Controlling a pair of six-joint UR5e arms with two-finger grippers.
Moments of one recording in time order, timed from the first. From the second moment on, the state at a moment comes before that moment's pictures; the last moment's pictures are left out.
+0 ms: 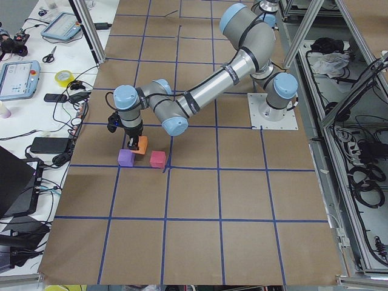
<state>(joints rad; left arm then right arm) -0.99 -2.23 -1.26 -1.17 1.61 0.67 1.56 -1.65 1.63 -1.59 -1.54 0.03</state>
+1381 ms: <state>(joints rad) -0.99 -2.31 -1.24 -1.17 1.62 0.64 1.56 -1.65 1.63 -1.59 -1.54 0.02</state>
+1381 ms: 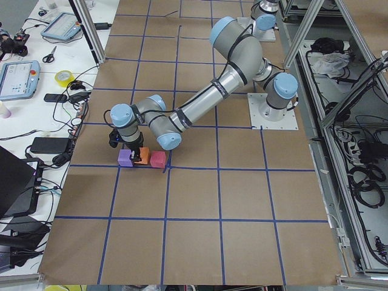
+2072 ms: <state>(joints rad) -0.99 -2.33 -1.25 -1.16 1.62 0.64 1.56 -1.65 1.63 -1.59 -1.57 0.02</state>
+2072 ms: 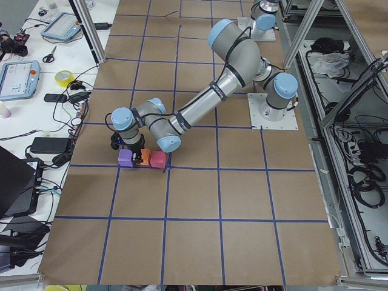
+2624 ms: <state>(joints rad) -0.98 -2.34 -1.24 -1.16 1.62 0.65 1.56 -1.64 1.63 -1.59 -1.57 0.02</state>
